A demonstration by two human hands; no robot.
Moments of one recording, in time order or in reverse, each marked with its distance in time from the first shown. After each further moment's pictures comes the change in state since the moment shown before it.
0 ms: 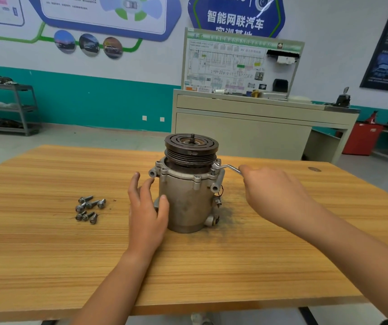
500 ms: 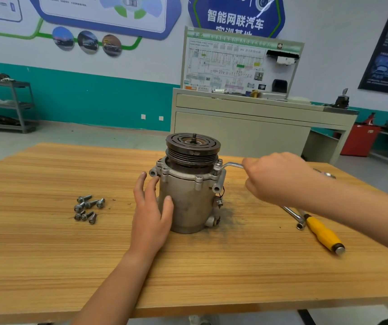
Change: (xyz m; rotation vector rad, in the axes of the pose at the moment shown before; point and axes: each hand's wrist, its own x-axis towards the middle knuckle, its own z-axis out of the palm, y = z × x) left_hand 0.000 -0.003 0.004 -0.014 -0.064 0.020; right_hand 0.025 0.015 -0.011 -0.345 -0.083 -0.210
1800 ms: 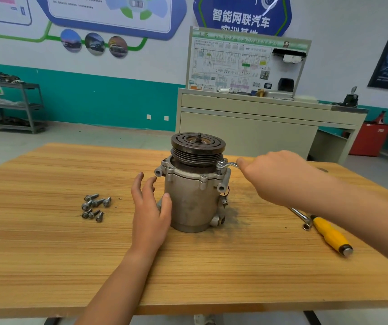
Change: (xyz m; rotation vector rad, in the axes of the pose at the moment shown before) left_hand 0.003 -0.007 -0.004 -0.018 0.070 -0.039; right_hand -0.001 -0.007 -0.010 -0.073 0.035 -0.093
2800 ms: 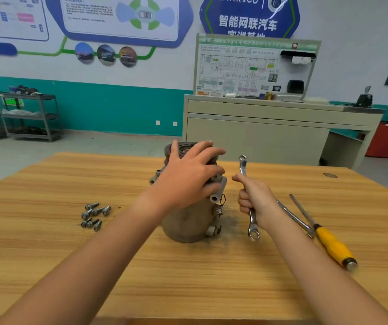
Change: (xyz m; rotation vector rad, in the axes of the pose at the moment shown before) left_hand 0.064 0.117 0.002 0.706 -0.470 0.783; right_hand 0.040 -0.024 0.092 2.255 0.092 0.760
